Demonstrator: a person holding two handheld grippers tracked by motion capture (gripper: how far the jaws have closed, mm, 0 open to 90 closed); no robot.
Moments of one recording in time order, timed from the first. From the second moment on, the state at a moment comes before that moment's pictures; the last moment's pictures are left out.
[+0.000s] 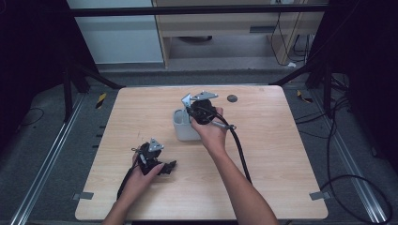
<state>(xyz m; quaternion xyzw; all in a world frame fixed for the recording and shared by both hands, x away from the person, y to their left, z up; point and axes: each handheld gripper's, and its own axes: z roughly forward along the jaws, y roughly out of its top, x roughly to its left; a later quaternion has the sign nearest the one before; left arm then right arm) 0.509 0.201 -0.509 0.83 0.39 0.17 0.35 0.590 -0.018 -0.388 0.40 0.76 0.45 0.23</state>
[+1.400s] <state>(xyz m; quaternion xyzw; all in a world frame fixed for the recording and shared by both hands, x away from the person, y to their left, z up) 0.509 0.201 -0.509 0.83 0.39 0.17 0.35 0.600 -0.010 -0.391 0.41 0.77 0.44 0.22</state>
